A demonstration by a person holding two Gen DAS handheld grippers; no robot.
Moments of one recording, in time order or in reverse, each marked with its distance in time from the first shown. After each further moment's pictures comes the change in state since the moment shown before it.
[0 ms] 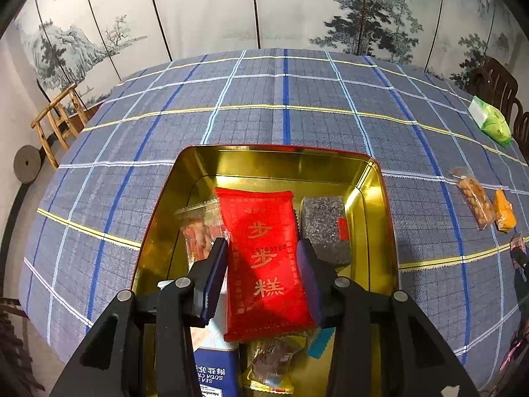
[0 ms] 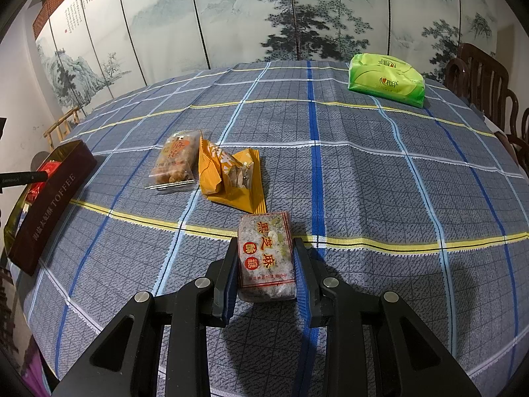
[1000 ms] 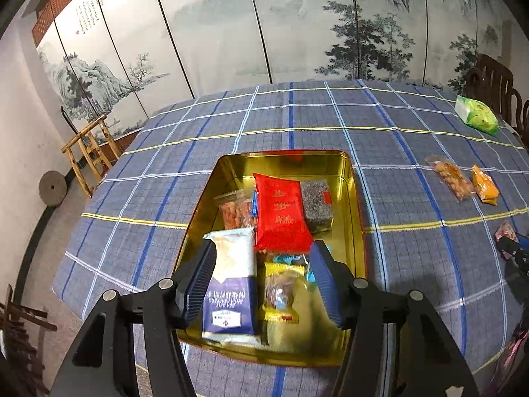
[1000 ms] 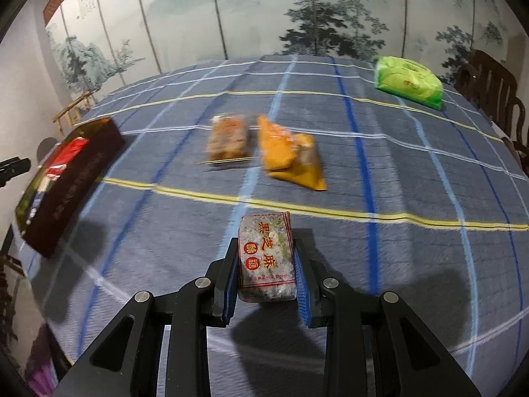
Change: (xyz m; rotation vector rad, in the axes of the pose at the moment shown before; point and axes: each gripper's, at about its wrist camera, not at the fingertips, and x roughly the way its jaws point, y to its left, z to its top) left arm -0.087 -0.012 -0.059 0.042 -0.155 0.107; right arm -0.026 0.033 -0.017 -0.048 0.032 0.031
